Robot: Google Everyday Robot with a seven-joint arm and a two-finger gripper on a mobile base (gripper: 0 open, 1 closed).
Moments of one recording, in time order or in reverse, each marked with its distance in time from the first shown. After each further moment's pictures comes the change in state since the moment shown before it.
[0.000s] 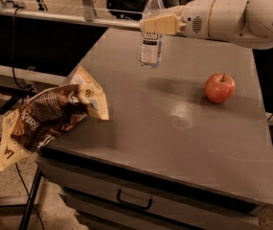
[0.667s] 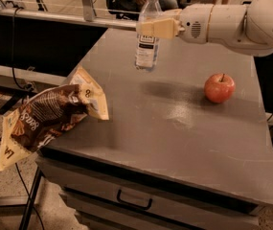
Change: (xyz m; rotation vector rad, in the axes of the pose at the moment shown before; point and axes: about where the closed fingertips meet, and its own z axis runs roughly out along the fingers) arm 0.000 0.022 -0.001 -0.064 -0.048 0.007
